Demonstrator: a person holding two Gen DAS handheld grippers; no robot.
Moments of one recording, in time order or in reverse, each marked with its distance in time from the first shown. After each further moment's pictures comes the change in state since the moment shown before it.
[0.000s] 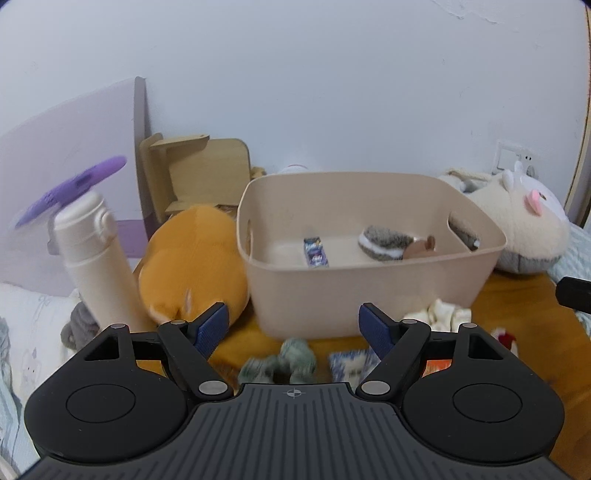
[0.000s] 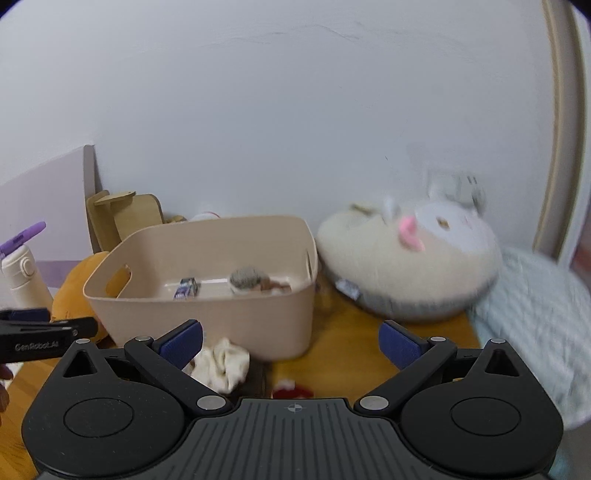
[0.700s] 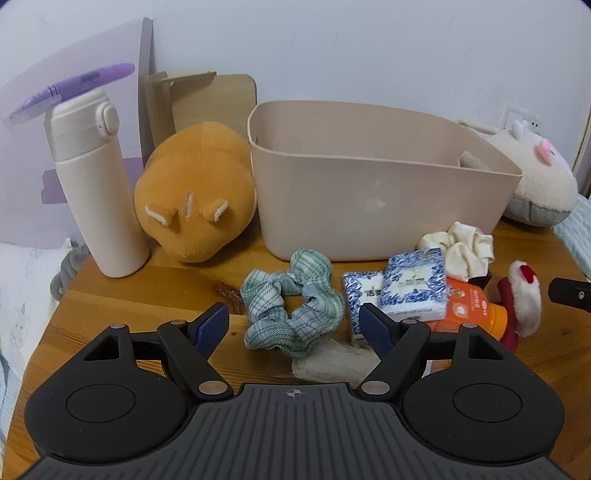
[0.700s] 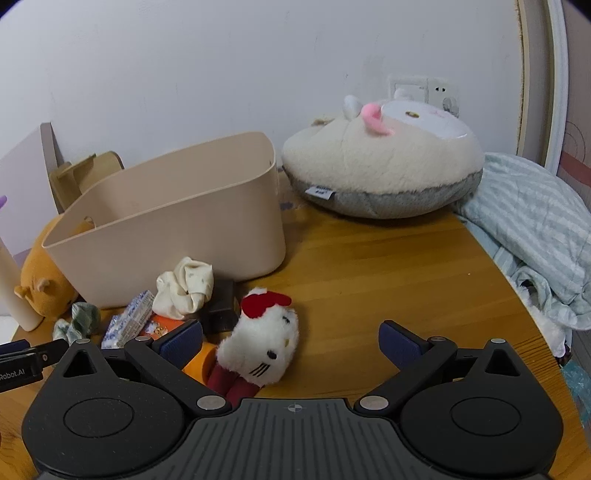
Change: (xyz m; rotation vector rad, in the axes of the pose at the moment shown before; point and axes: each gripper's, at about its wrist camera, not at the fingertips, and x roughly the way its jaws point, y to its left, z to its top) left arm 0.031 0.015 -0.052 -0.040 0.115 -0.025; right arm 0.037 -0.012 -0.059 0.116 0.146 -0.052
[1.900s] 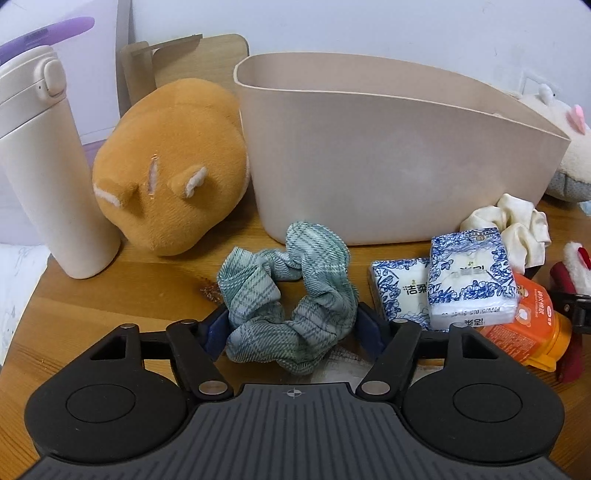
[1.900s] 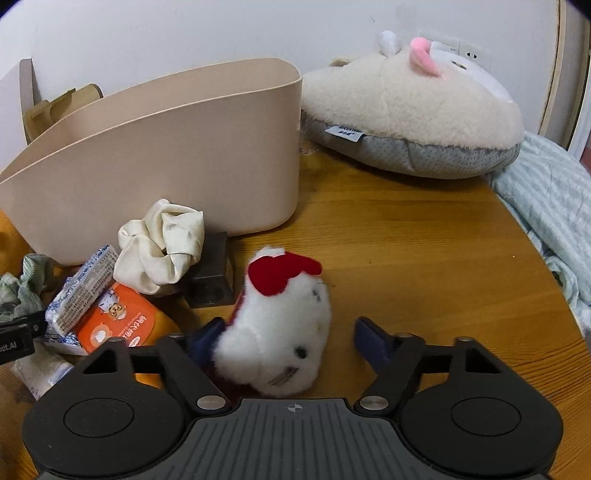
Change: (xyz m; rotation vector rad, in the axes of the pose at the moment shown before) left arm 0.066 0.001 0.005 0.038 0.066 0.007; right arm 0.071 0.023 -0.008 -0.088 0.132 -0.074
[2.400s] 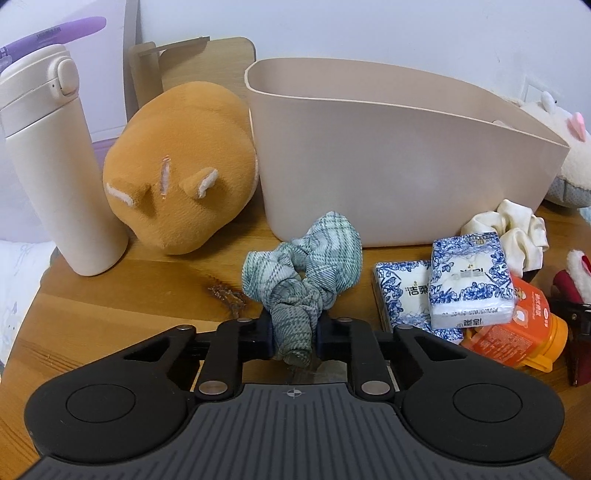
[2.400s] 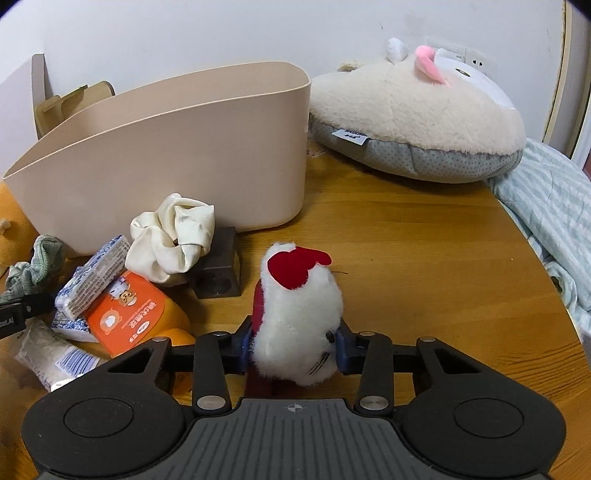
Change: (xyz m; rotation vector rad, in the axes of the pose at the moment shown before) left arm -0.006 0.002 0.000 -0.019 -0.006 0.009; right arm -0.009 -0.001 -0.002 -0.011 -0.011 0.030
